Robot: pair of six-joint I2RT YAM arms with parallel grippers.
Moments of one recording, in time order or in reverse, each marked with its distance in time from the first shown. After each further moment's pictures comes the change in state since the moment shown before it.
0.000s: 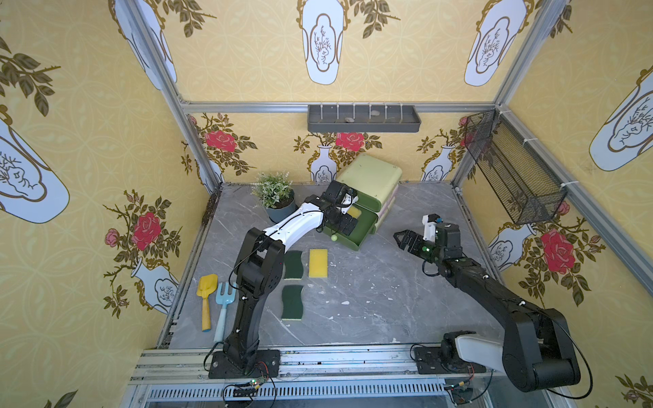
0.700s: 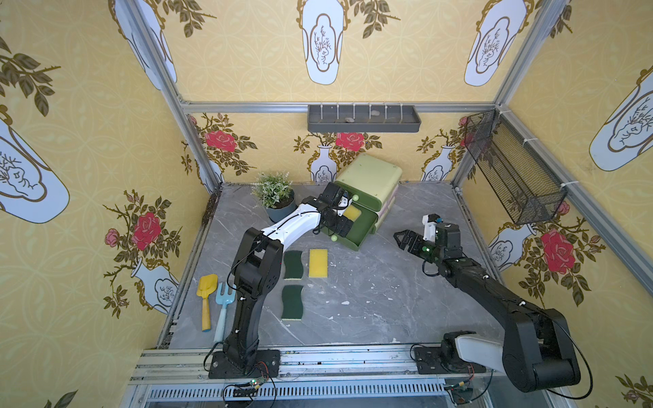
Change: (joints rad) left arm 0.015 -0.010 -0.037 -0.014 -0.002 -0.034; right arm 0.000 -0.001 0.000 0.000 -0.001 0.000
